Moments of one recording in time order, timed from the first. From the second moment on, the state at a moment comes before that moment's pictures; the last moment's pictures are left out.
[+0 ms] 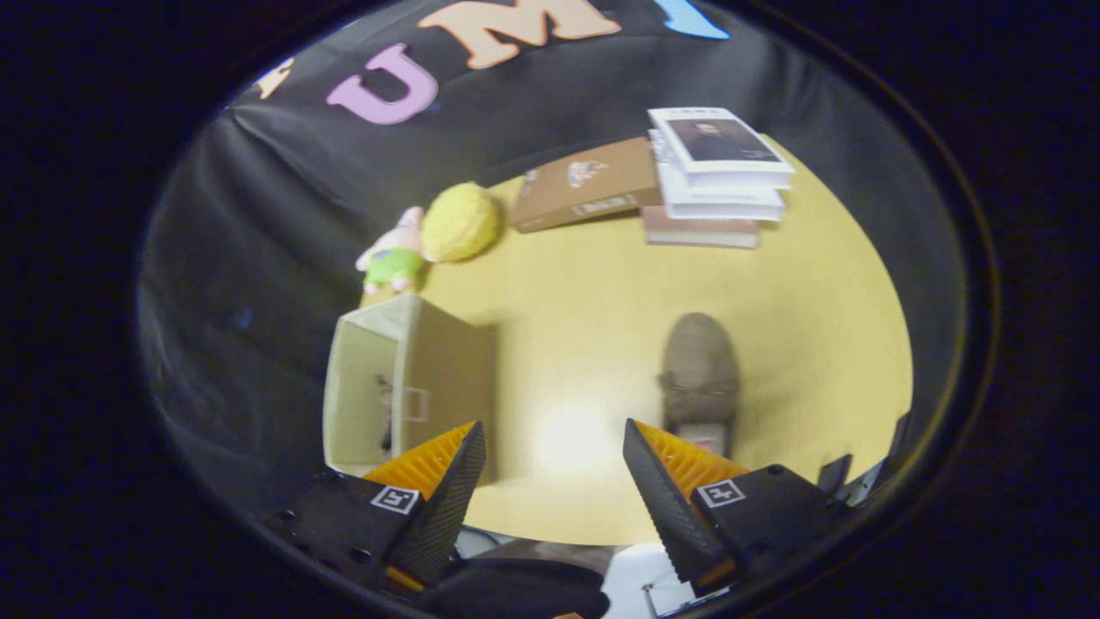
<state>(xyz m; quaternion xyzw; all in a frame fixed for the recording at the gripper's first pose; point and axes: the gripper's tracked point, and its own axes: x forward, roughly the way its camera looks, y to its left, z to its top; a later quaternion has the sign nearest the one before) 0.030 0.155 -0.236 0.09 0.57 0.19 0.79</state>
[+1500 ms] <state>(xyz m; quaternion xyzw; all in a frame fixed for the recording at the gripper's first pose) 0.028 0.081 -0.370 0.13 0.65 0.09 0.74</state>
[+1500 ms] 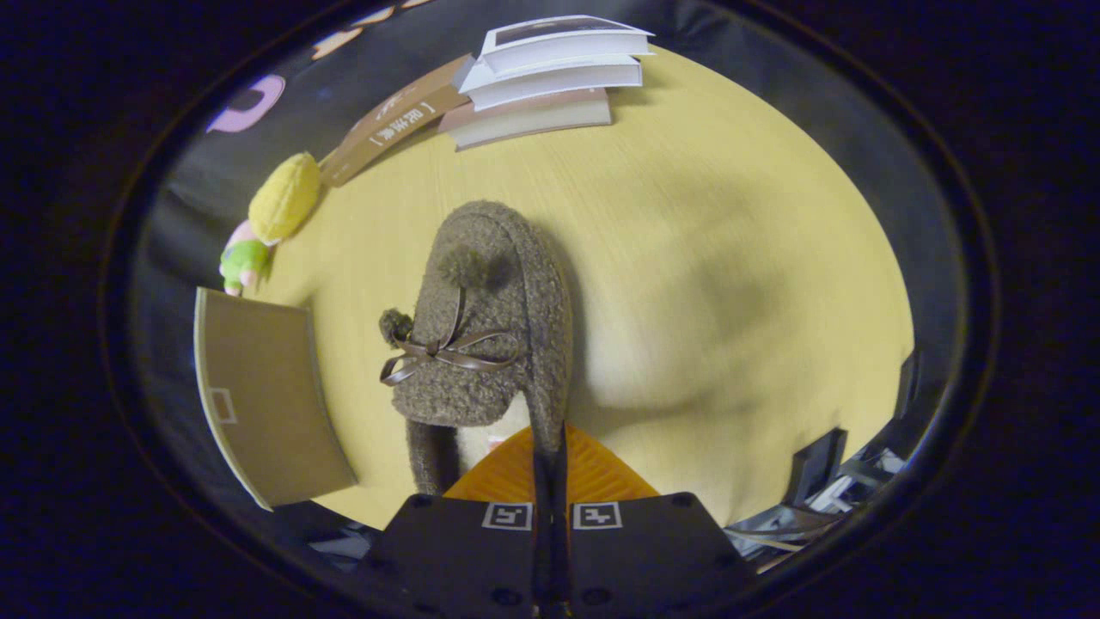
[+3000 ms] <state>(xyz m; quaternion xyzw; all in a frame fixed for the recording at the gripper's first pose) -0.057 0.382 -0.236 0.05 0.62 0.29 0.73</state>
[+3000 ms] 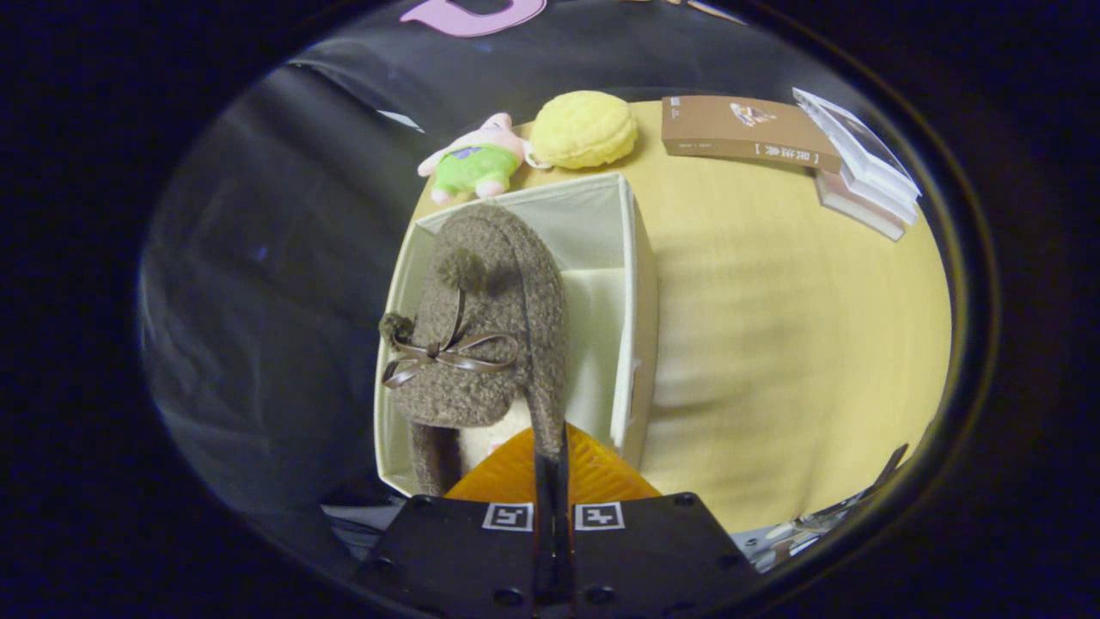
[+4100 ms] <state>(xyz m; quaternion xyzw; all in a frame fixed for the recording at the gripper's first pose) 0.042 0.203 -0.022 0.13 0.13 0.26 0.95</state>
